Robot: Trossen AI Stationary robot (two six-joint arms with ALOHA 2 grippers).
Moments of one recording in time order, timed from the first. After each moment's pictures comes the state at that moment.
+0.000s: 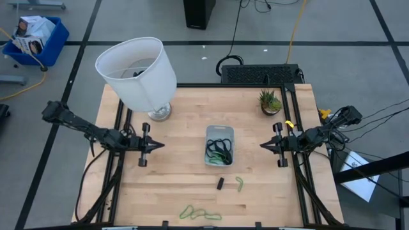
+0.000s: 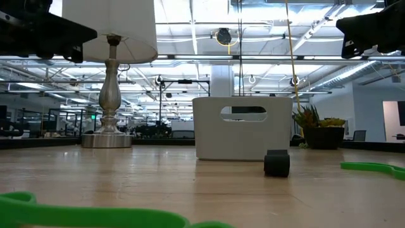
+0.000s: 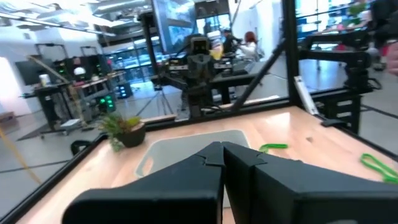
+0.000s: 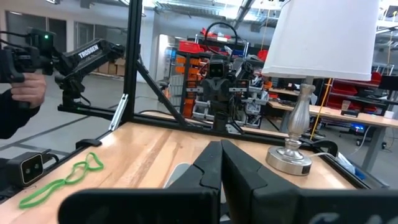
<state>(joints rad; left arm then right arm) -0.40 0.53 0.01 0.60 -0.33 0.19 0.52 0.13 0.02 0.26 0.43 -0.19</state>
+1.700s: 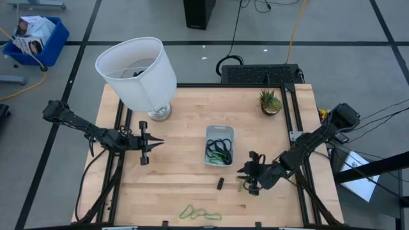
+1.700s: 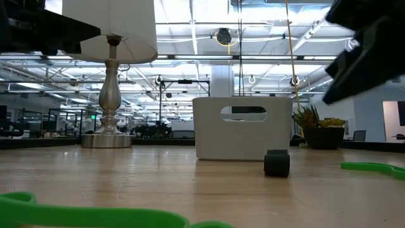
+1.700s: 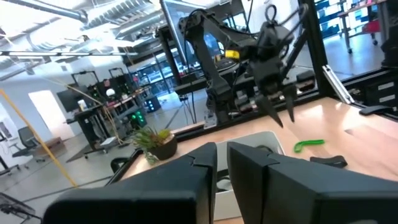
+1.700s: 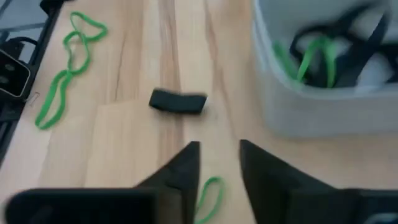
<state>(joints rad) -0.41 0.53 0.01 0.65 -0.43 0.38 0.66 1.42 0.60 0.02 0.47 0.64</state>
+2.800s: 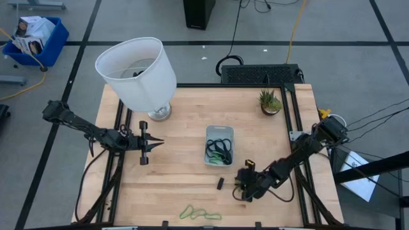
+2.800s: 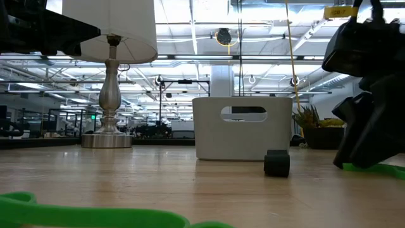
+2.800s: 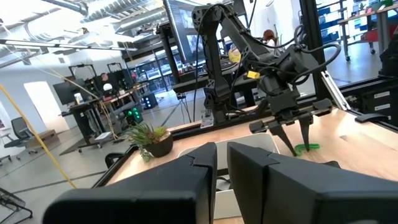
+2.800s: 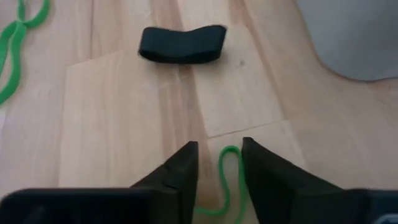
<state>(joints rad) -0.41 0.53 0.01 0.65 -0.43 0.33 0.71 1.75 0.61 0.06 0.36 0.85</state>
